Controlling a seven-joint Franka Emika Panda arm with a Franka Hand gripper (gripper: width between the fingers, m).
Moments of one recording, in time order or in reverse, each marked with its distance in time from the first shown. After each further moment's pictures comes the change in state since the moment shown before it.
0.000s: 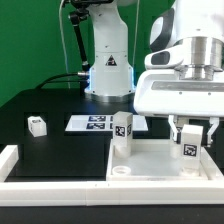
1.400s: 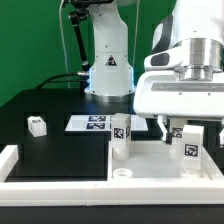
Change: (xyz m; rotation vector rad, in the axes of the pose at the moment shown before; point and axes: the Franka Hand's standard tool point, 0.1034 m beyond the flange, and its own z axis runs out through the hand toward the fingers) arm 0.001 0.003 0.000 -0.001 0.012 -0.028
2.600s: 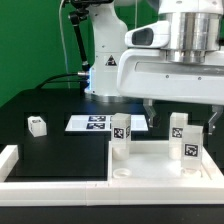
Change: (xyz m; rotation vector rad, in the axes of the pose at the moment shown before) arm 0.051 0.015 -0.018 -0.071 -0.562 0.057
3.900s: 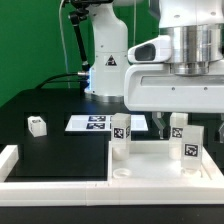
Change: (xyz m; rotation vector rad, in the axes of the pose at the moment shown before) arm -0.006 -0.012 0.023 0.095 0.027 0.017
